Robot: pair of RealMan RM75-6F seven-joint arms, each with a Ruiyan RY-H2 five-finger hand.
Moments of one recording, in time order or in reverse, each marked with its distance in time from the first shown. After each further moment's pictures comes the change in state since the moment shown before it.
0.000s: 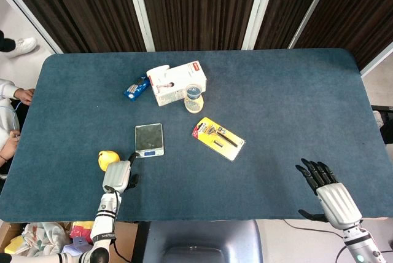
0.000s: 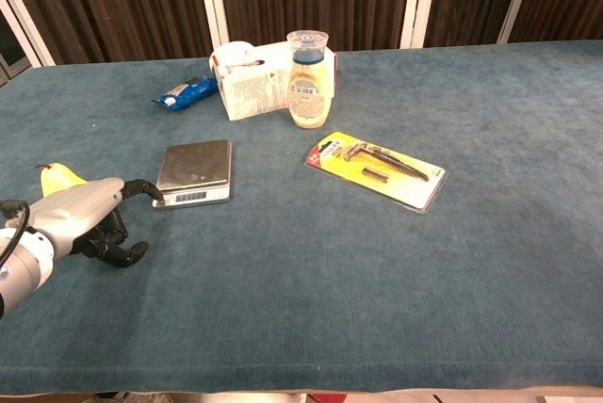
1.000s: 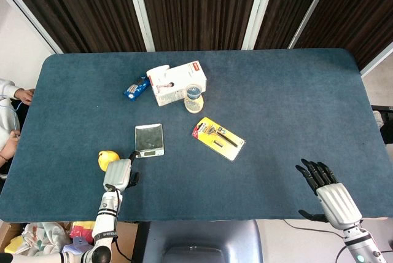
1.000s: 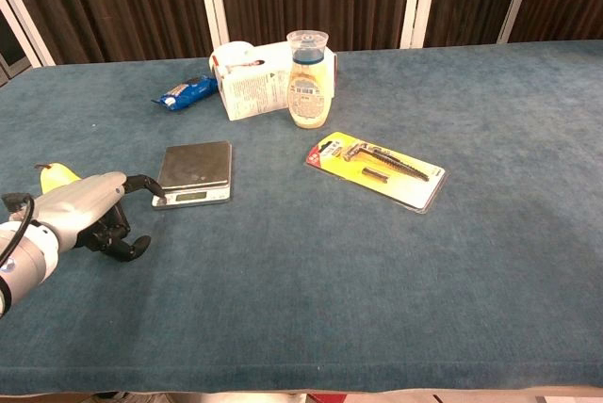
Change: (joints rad) left arm 0.000 -0.009 -0.026 -0.004 -0.001 0.011 0.013; right arm 0.000 0.001 -0.002 0.001 0.000 -0.003 0.000
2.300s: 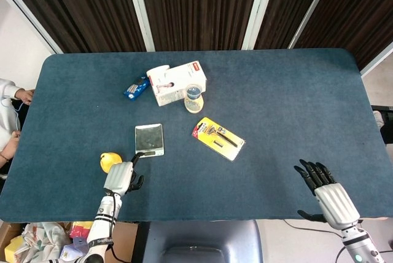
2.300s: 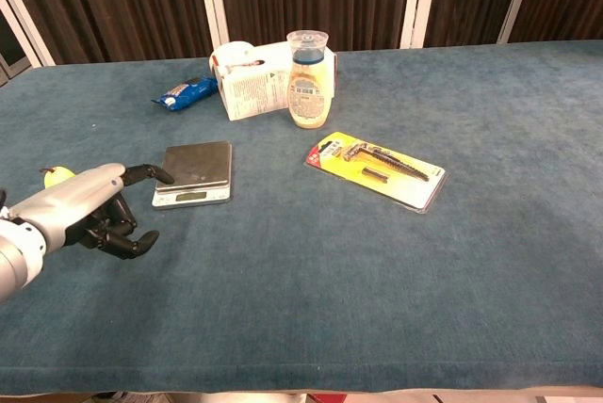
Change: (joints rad) left arm 0.057 0.059 0.007 -0.111 0.109 -0.026 -0.092; right arm 0.003 -0.008 0.000 0.000 0.003 -0.011 -0.015
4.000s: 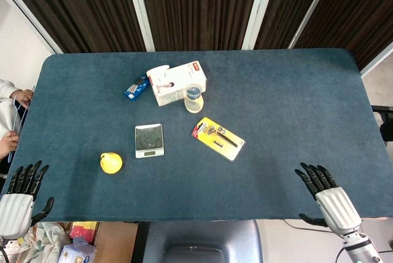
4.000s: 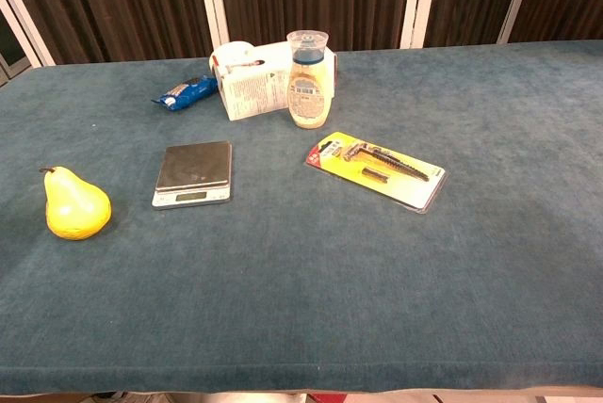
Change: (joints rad) left arm 0.441 0.440 0.198 0.256 0.707 0.426 -0.535; right arm -0.026 -0.005 -0.016 0.005 -0.034 0.038 -0.035
